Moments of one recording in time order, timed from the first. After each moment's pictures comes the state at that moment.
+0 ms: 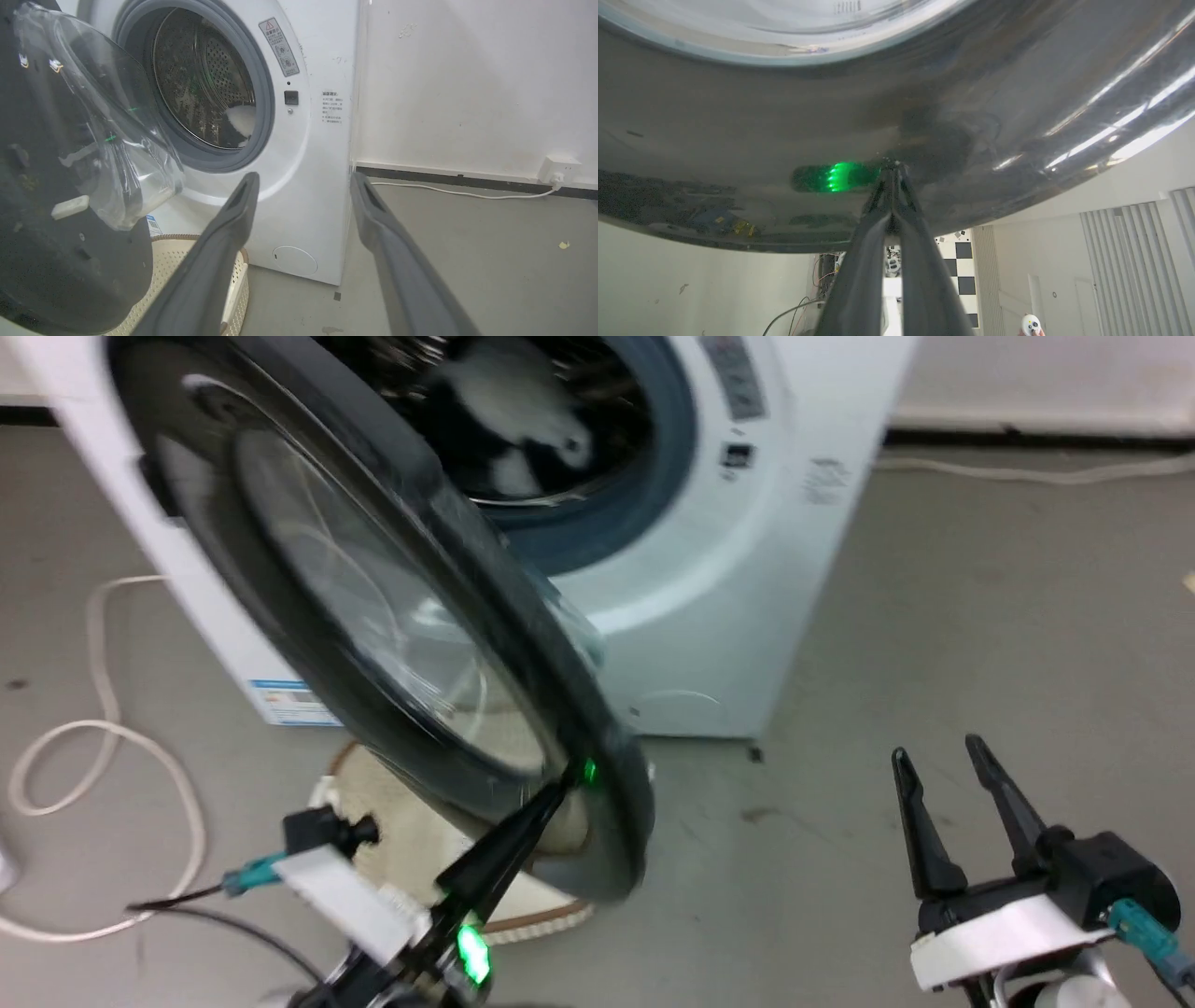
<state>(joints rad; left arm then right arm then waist) -0.04 0.05 -0.10 -0.09 -1.66 -0.03 0.58 -0.08 -0.06 0.01 0.12 0.10 0.13 -0.26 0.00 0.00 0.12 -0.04</state>
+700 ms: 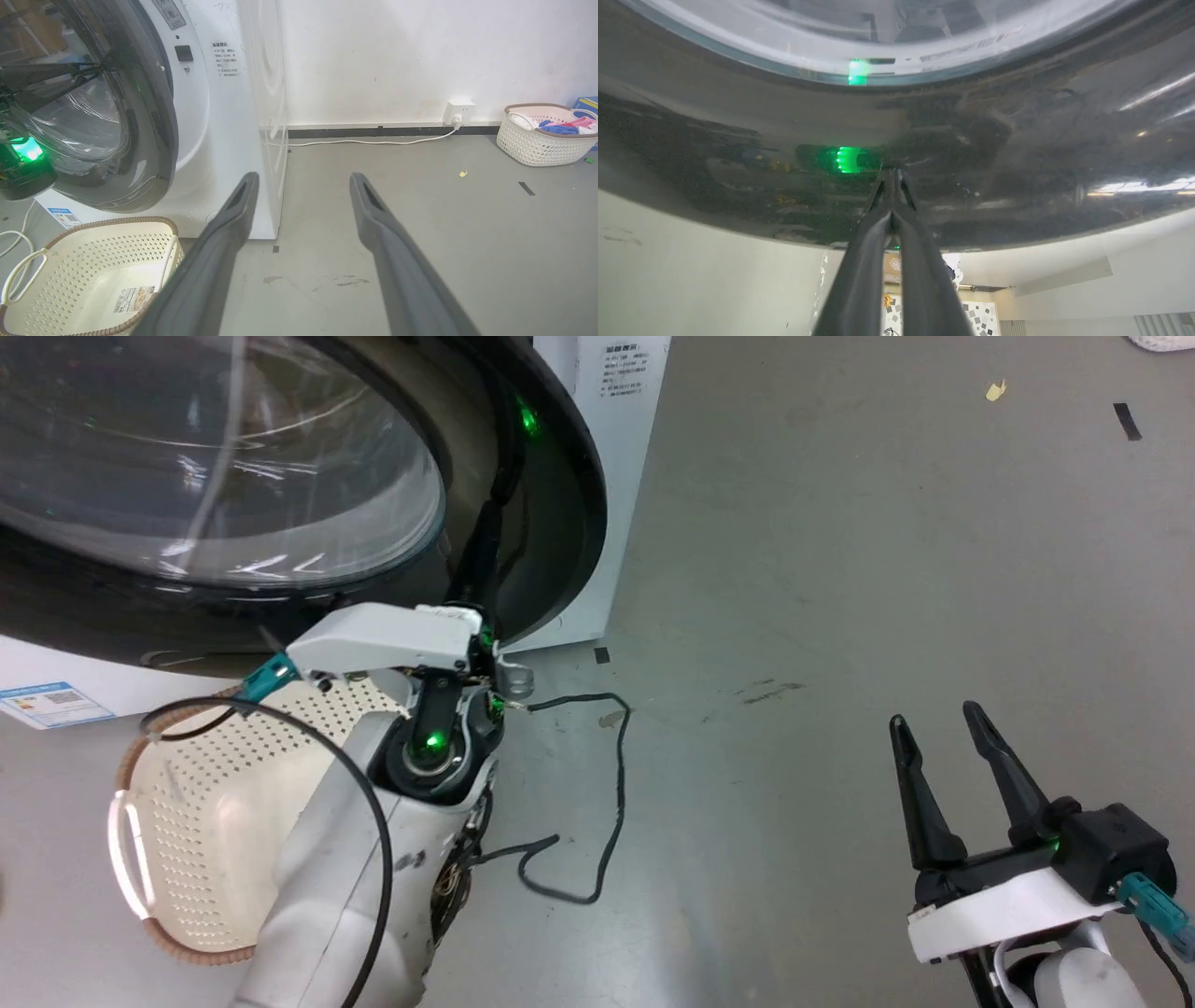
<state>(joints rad) -0.72 0.05 -0.34 0.53 -1.72 -0.10 -0.19 -0.13 -0.06 0.02 0.11 0.14 0.13 -0.26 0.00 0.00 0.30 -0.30</state>
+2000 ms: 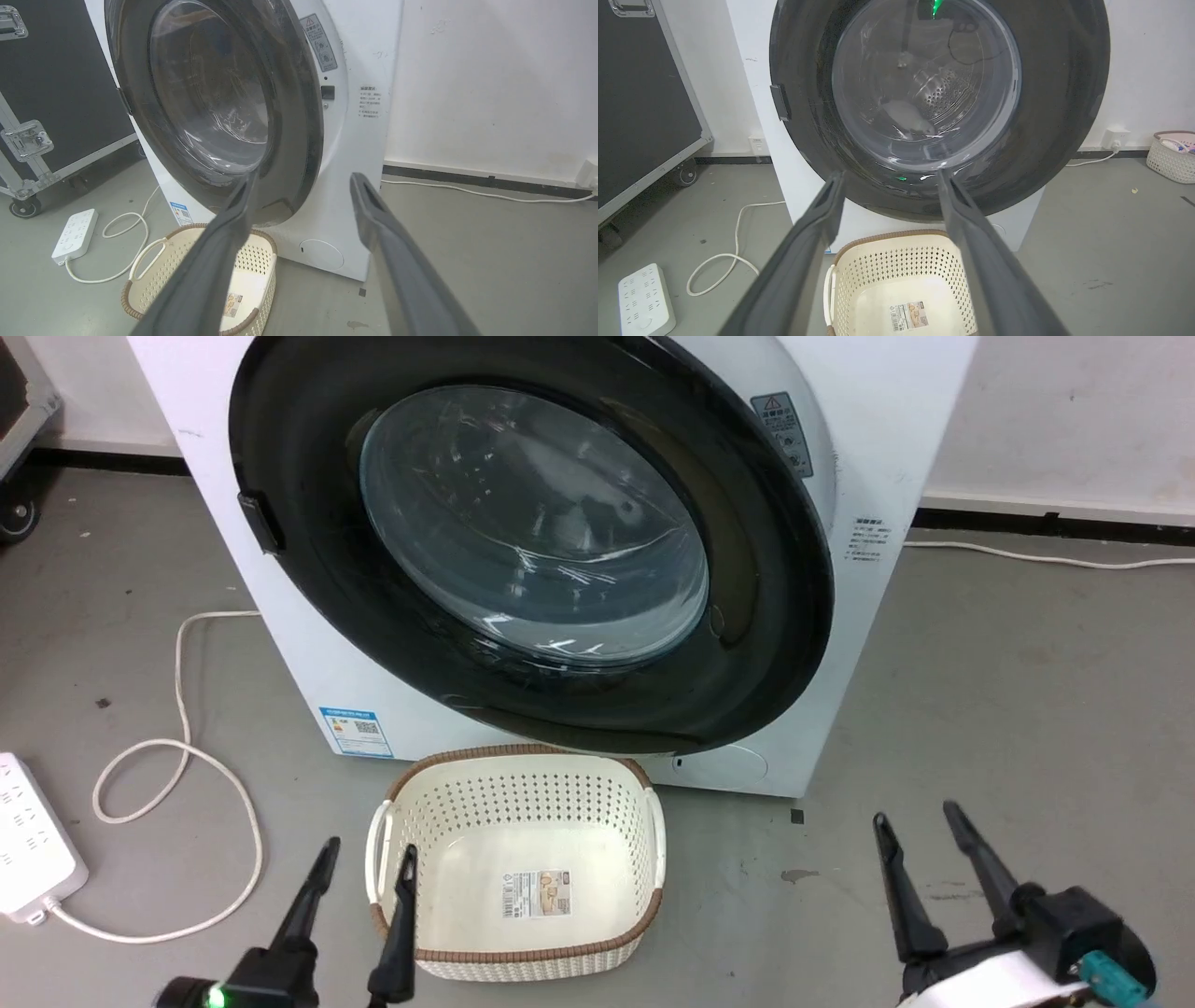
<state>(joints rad) 0.10 0.23 -0.18 -0.01 -0.20 0.05 -0.26 0.00 -0.06 0.04 0.13 0.12 0.13 -0.26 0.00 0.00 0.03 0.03</state>
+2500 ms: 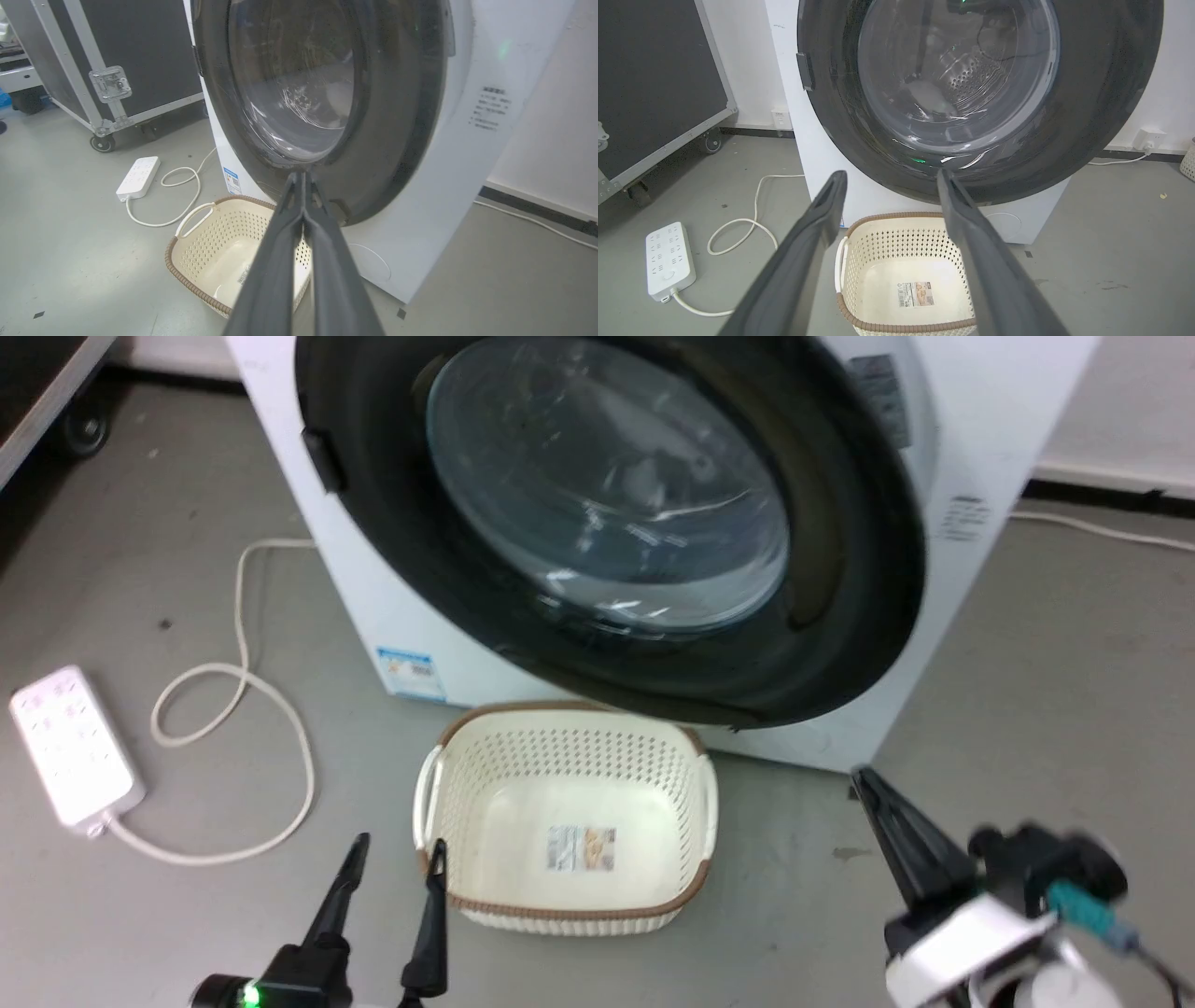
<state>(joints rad) 0.10 0.13 -0.16 -0.01 -0.14 0.03 -0.26 -0.11 -0.21 0.23 0.15 0.18 0.13 -0.21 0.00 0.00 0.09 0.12</state>
